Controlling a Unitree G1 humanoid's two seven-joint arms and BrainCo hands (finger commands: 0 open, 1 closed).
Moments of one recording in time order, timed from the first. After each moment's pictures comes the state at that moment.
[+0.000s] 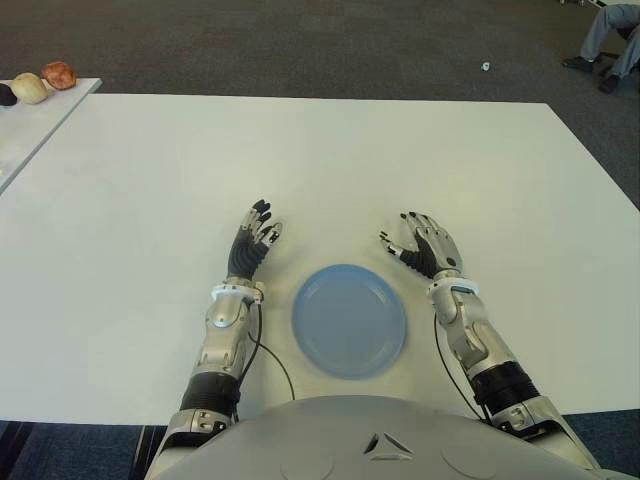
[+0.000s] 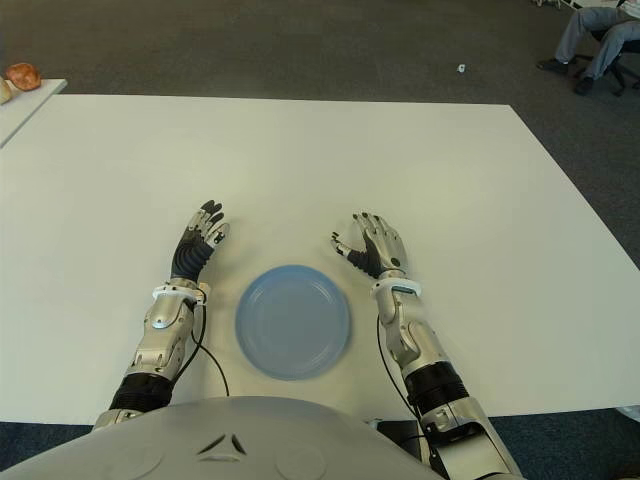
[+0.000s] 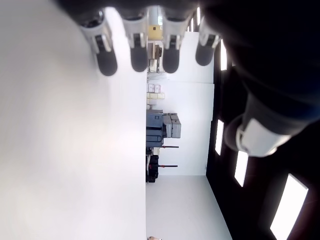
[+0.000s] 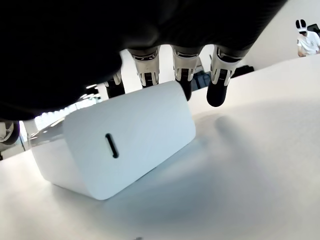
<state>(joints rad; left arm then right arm) 0.09 -0.02 0.02 0.38 -0.02 -0.29 -0.06 -0.01 -0.36 0.31 0.20 -0.83 0.11 -0.21</state>
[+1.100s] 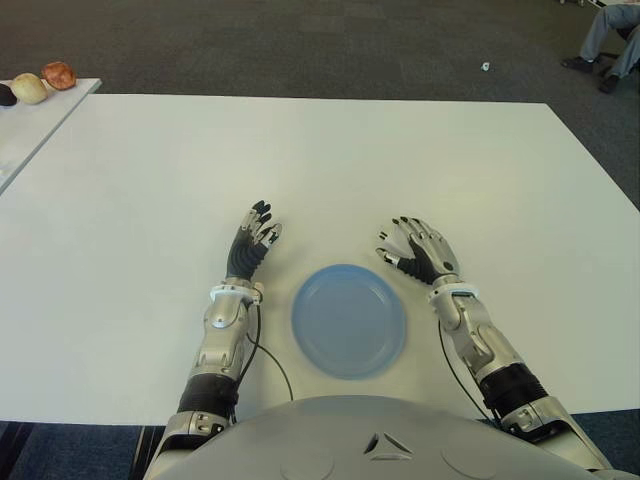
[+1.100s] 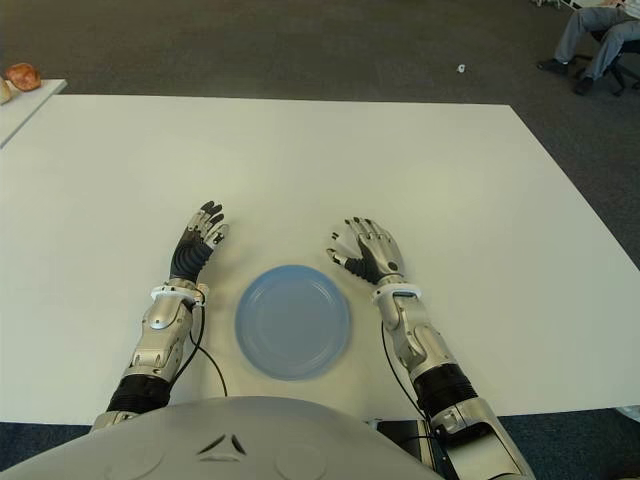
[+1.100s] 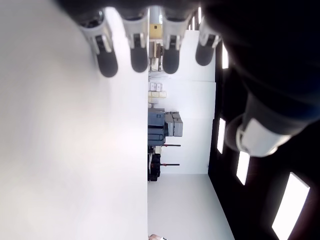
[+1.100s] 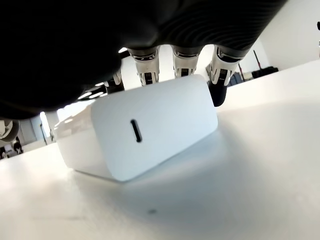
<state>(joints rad) 0.10 0.00 0.02 0.36 -0.03 -0.27 -0.07 -0.01 -0.42 0.36 0.25 -0.84 0.01 -0.23</state>
